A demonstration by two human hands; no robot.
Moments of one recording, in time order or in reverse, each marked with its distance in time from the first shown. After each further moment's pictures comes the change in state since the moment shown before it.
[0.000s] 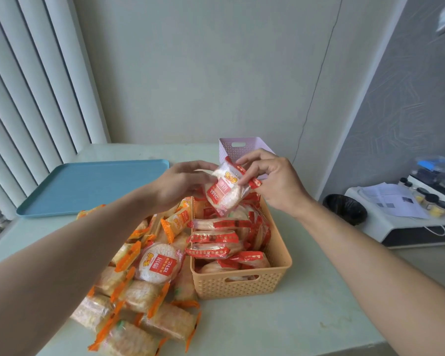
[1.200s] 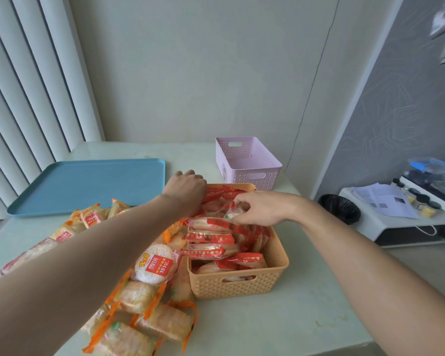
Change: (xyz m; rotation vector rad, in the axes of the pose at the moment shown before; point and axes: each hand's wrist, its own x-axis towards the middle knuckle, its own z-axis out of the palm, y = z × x) left_hand 0.032 -0.029 0.019 1.749 0.139 0.125; right_hand -0.003 -0.014 0.006 -0.712 -0.752 0.446
